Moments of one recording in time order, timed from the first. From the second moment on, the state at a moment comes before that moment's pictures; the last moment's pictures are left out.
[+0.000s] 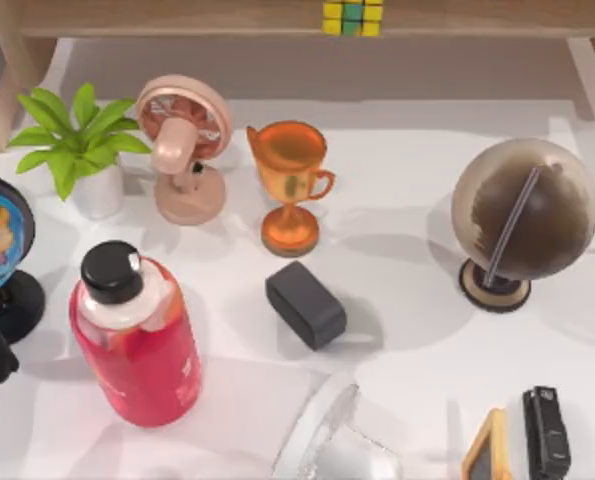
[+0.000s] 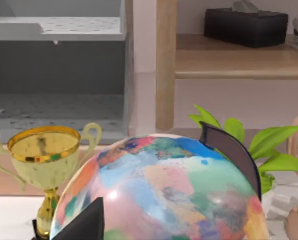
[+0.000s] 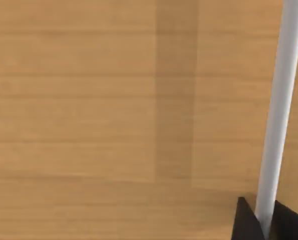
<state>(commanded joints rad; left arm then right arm) 0.00 0.00 0.00 0.00 0.00 0.00 -0.69 2.06 0.51 1.56 -0.66 -1.55</state>
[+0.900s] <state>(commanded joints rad) 0.00 0.00 0.00 0.00 0.00 0.00 -0.61 2.12 0.69 1.45 -0.57 -1.55</state>
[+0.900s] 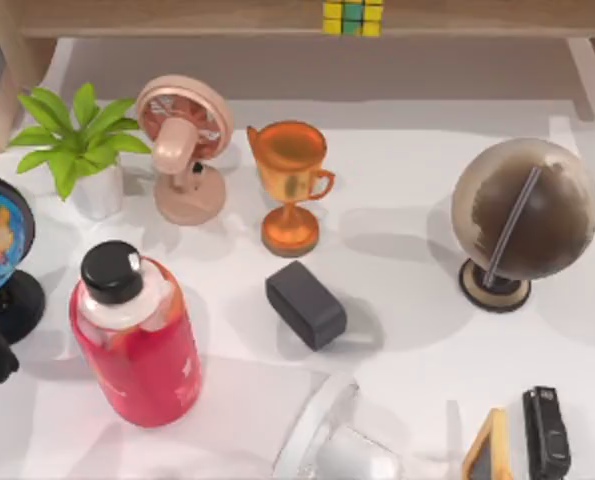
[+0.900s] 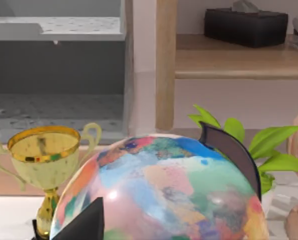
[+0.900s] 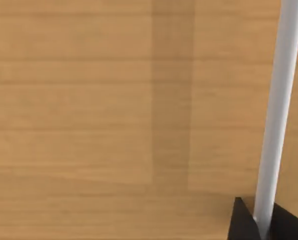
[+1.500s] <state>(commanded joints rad) 0.00 0.00 0.00 0.00 0.00 0.00 -0.56 2.18 0.80 1.37 -0.51 -1.55</state>
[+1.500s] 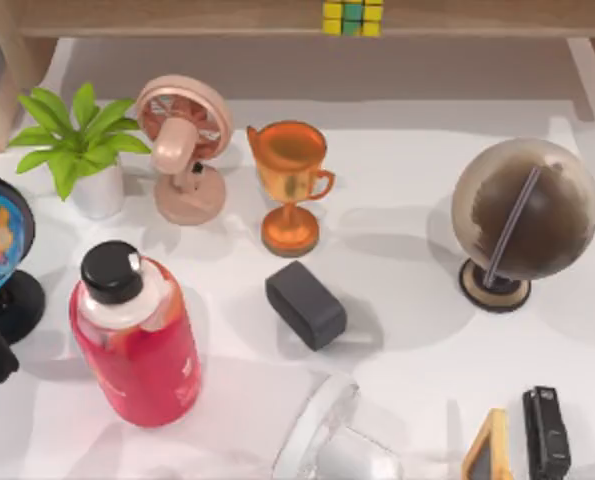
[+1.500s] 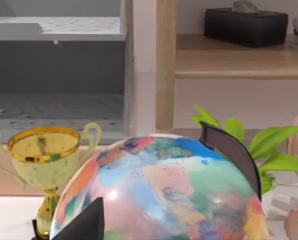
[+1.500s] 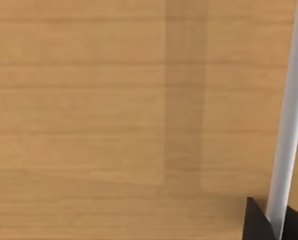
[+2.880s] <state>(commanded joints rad) 0.00 0.00 0.00 0.00 0.00 0.00 -0.44 2.37 1.26 1.11 -0.39 -1.55</state>
